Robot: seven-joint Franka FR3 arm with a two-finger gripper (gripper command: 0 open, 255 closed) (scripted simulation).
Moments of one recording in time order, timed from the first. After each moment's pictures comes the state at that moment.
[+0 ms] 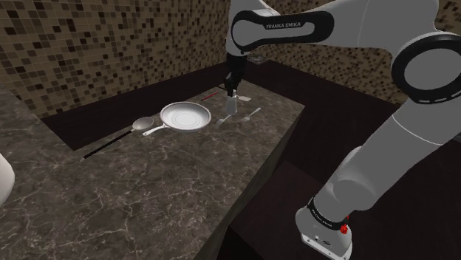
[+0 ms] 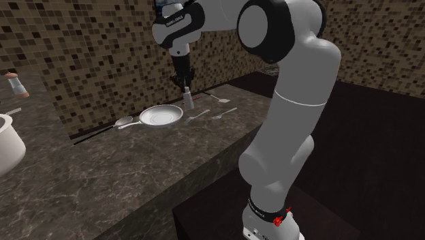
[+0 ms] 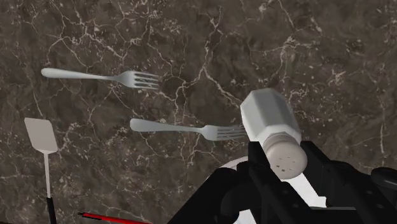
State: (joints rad) arm -0.04 -0.08 0.06 -1.93 -0.09 1.85 -0.17
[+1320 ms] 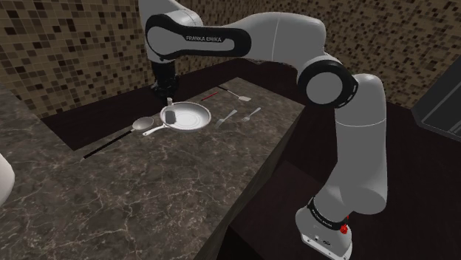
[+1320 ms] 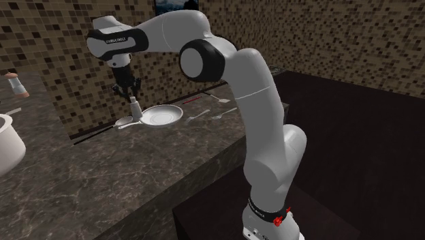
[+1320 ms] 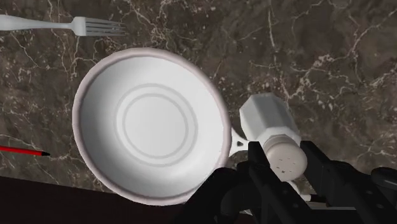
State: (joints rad) arm 0.20 0.53 0.19 -1.19 -0.19 1.68 0.18
